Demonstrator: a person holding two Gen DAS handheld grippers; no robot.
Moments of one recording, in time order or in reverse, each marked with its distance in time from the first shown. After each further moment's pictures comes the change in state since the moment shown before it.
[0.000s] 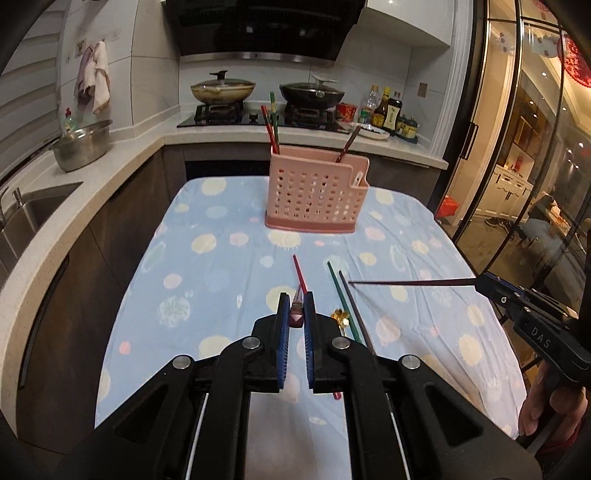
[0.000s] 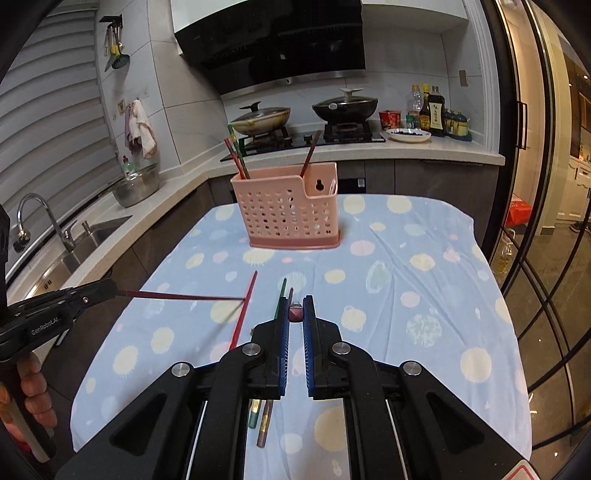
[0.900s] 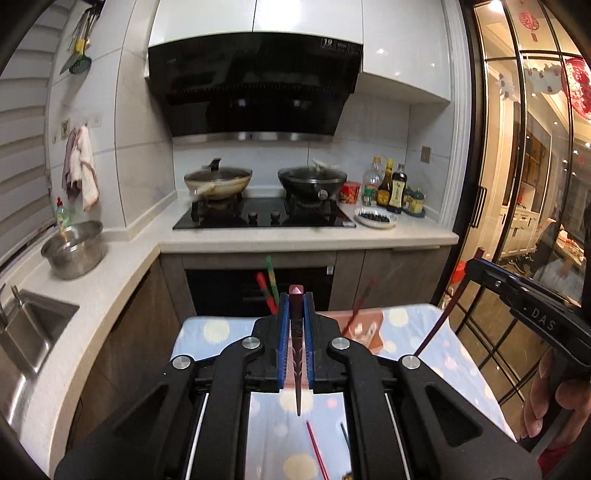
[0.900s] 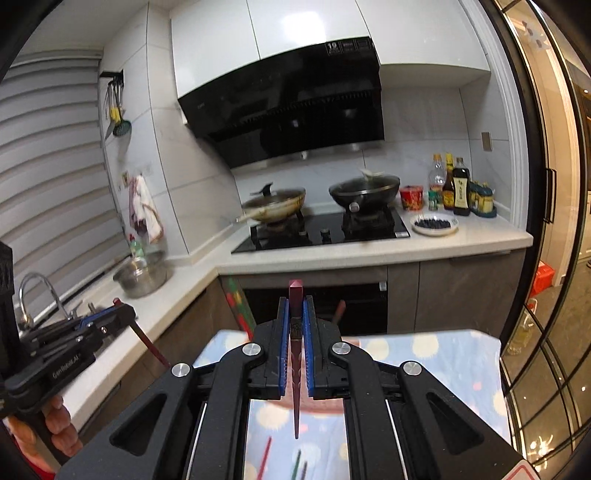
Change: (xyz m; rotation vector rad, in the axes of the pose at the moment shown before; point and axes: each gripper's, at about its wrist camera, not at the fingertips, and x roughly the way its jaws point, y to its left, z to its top) left arm 0.028 -0.006 0.189 0.067 -0.254 0.038; right arm 0.050 0.001 0.210 0.012 -0.234 0.072
